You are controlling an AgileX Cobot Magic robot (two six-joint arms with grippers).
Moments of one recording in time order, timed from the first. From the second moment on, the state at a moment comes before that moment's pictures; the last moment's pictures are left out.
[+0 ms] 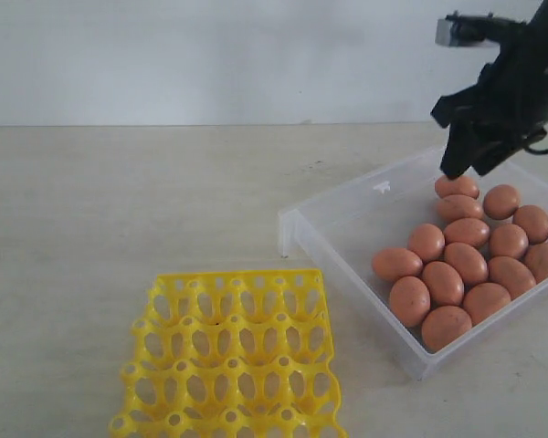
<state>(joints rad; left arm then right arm) 0.14 0.00 0.00 0.02 0.34 -0.04 -0.06 1.87 -1.57 0.29 1.22 -0.41</state>
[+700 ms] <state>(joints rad) 0.14 0.00 0.00 0.02 0.34 -0.04 -0.03 1.98 -1.48 0.21 1.13 -0.28</state>
